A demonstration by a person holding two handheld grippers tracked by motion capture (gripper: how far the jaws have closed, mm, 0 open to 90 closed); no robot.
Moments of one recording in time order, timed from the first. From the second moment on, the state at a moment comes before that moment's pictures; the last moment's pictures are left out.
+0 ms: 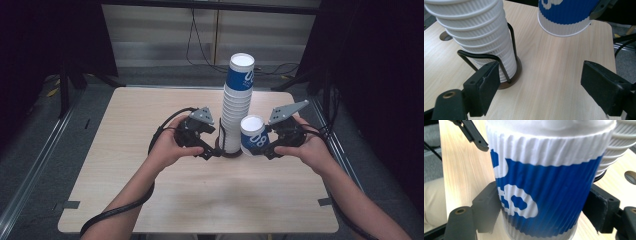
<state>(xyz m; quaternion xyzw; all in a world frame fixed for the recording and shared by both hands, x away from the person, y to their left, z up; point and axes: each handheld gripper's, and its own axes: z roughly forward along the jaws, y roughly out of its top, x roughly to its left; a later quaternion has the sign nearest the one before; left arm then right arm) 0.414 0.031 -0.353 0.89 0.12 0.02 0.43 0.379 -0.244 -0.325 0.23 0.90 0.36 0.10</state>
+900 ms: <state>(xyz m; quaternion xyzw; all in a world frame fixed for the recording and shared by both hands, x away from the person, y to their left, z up) 0.404 0.023 -0.364 0.89 0.09 0.00 0.44 0.379 -0.227 -0.353 0.17 0.94 0.27 0.07</state>
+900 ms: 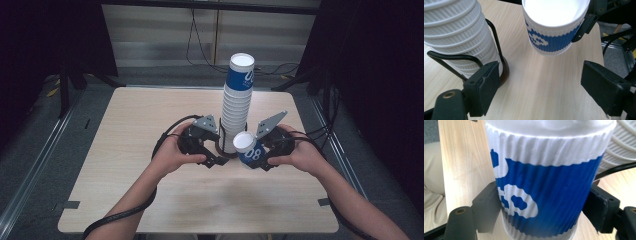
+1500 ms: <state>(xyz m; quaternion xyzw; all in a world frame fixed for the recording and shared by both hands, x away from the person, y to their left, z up) 0.402 0.013 -0.369 0.90 0.08 -0.01 0.43 0.377 -0.214 -0.362 0.14 0.96 0.22 0.06</state>
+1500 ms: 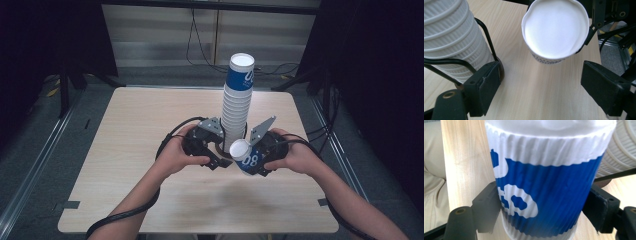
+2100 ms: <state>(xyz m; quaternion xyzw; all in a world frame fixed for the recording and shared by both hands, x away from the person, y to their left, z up) 0.399 -0.005 -0.373 0.90 0.07 -0.03 0.44 0.374 -0.203 -0.373 0.13 0.97 0.19 0.04</state>
